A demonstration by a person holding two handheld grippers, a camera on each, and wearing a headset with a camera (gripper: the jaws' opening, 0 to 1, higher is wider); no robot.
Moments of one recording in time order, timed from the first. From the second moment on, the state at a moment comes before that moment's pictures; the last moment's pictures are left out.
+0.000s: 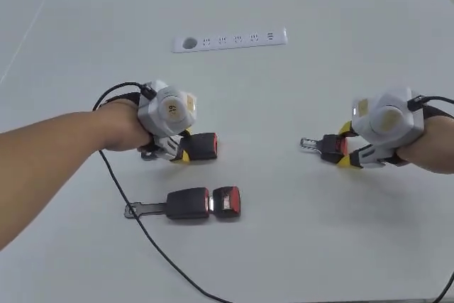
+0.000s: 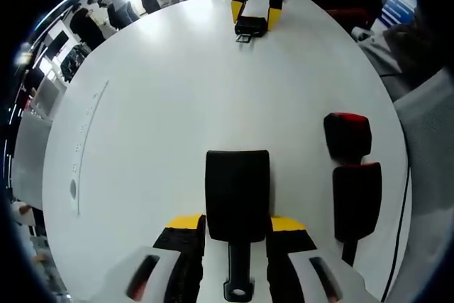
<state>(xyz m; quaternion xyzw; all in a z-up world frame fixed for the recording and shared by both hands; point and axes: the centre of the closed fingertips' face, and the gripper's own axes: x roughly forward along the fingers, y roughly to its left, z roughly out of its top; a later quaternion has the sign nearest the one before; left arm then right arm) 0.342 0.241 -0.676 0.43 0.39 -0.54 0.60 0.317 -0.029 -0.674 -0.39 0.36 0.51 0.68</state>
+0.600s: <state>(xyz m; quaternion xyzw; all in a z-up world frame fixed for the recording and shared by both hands) 0.317 0.277 -0.633 0.38 0.36 -0.48 0.70 0.305 -0.029 -0.635 -0.31 0.35 0.45 0.76</state>
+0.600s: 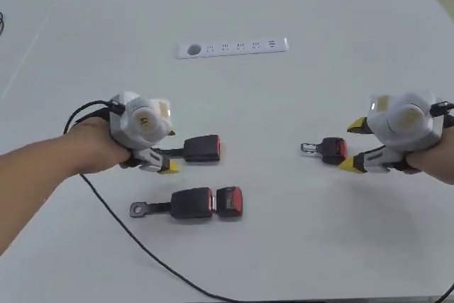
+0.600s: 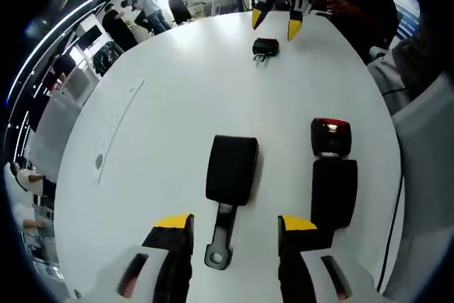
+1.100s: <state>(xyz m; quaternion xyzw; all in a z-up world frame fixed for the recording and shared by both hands) 0.259 0.327 -0.593 0.28 0.36 -0.40 0.79 0.261 -0.028 -0.613 -0.23 0.34 0.42 0.81</state>
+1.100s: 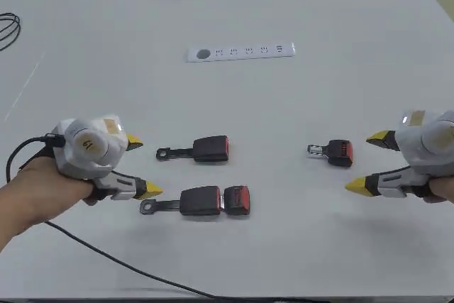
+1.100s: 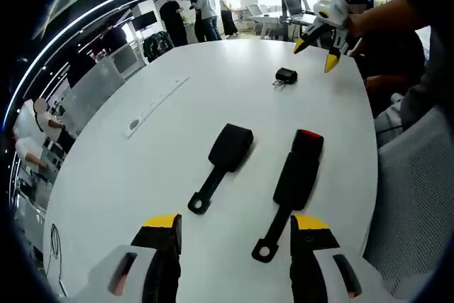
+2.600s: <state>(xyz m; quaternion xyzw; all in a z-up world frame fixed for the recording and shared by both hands) 0.183 0.387 -0.570 0.12 0.33 -0.29 0.89 0.198 -0.049 -0.595 -0.14 0.32 0.35 0.87</state>
